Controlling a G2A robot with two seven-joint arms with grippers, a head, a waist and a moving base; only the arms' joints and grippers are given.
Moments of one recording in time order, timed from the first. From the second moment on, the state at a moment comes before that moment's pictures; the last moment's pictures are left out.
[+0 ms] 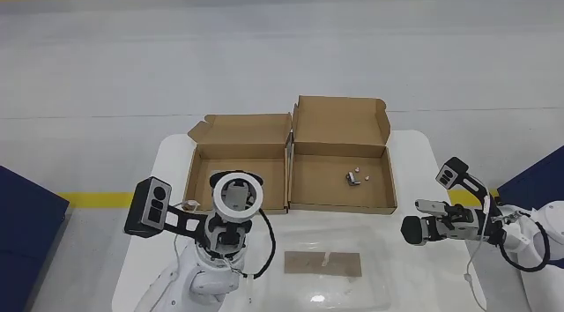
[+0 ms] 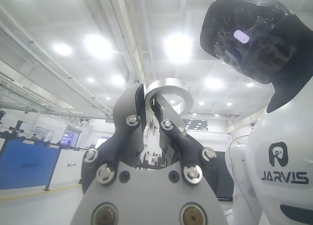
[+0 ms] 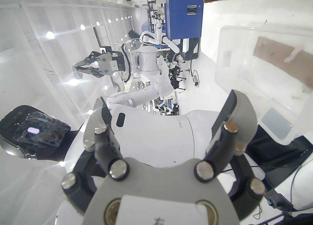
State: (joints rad) left arm 1.29 -1.24 -0.95 -1.99 0.84 -0.73 0.83; right arm -1.56 -0.97 1.88 -1.78 0.49 0.24 1.53
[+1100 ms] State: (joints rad) left arm 1.33 -1.28 -0.97 -2.03 0.82 -0.78 0.78; right arm -1.56 -0.97 1.88 -1.78 0.49 0.24 1.53
